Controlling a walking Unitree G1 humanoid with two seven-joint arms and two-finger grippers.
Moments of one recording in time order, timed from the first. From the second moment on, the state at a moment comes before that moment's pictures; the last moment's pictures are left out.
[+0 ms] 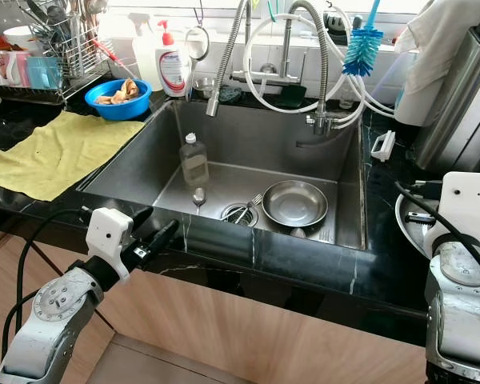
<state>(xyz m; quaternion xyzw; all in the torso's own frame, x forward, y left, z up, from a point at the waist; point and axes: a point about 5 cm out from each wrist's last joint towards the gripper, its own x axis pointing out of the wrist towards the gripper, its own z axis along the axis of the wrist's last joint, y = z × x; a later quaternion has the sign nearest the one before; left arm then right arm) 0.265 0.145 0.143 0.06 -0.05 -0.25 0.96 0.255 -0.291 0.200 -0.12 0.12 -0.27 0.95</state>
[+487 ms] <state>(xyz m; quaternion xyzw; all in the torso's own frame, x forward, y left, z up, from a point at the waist) 0.266 0.145 0.144 0.03 -0.05 -0.24 0.97 0.272 -0.268 0.270 -0.15 0.01 -0.23 0.96</state>
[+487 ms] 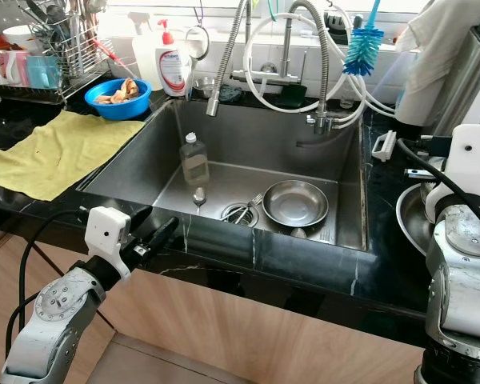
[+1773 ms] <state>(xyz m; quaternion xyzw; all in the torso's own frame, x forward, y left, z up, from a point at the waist) 0.260 0.115 0.145 -0.02 -0.02 -0.30 0.95 0.406 -0.157 0.224 0.15 0.03 0.13 0.98</state>
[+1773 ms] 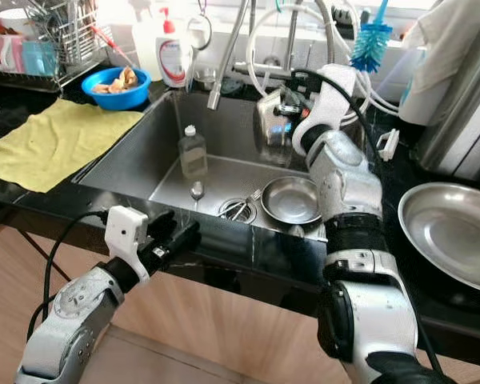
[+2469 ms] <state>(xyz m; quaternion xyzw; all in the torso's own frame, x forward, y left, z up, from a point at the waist) 0.259 0.104 0.156 -0.05 0.01 -0.37 0.93 0.404 -0.159 0.166 0.17 0.12 0.12 0.97</state>
